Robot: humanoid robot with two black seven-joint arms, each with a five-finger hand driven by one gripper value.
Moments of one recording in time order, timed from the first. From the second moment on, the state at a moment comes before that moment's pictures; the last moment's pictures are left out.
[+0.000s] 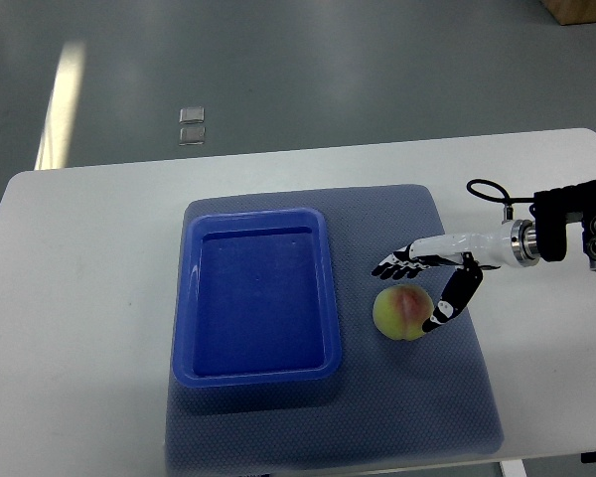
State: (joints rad) left arm -0.06 0.00 0.03 -0.33 0.01 -0.06 0.09; right arm 0.95 -0.75 0.16 1.41 -0.99 0.42 0.01
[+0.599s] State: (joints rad) left arm -0.06 0.00 0.03 -0.33 0.01 -0.06 0.09; right arm 0.85 -0.68 0.17 1.40 -1.04 0.28 0.03
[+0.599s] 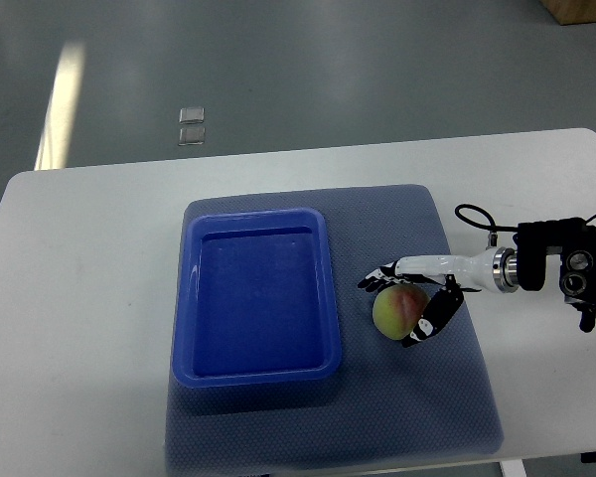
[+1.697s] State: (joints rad) left arm -0.06 0.00 0.03 -0.33 0.01 -0.06 0.09; right arm 1.43 -0.72 0.21 1.35 -0.83 0.48 0.03
